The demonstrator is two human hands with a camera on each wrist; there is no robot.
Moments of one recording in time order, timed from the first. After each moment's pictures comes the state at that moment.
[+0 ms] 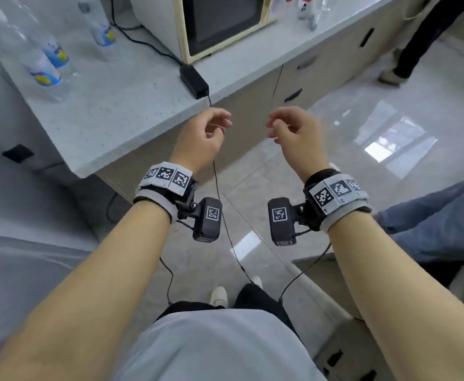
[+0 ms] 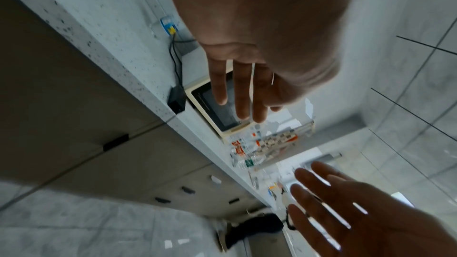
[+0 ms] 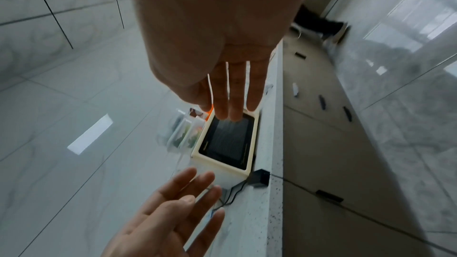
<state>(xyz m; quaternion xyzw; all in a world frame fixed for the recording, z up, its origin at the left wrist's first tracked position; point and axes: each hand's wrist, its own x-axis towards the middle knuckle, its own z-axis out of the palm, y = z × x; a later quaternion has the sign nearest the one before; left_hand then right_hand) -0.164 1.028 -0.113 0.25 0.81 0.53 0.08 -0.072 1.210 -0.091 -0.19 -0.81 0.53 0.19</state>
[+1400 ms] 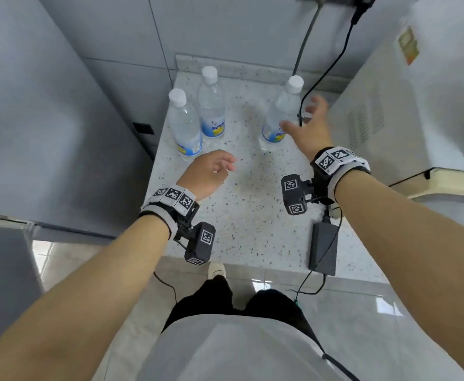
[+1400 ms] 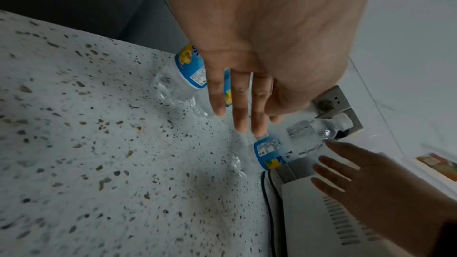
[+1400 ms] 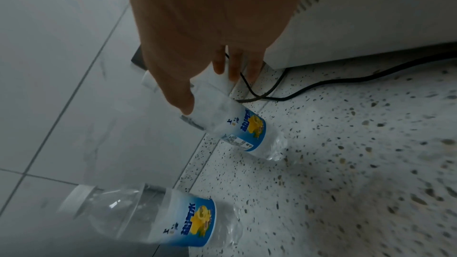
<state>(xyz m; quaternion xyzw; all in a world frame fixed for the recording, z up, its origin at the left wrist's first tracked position) -0.558 0.856 -0.178 -0.13 0.84 0.52 0.09 -0.713 1.056 -0.147 0.01 -0.86 0.49 -0.12</state>
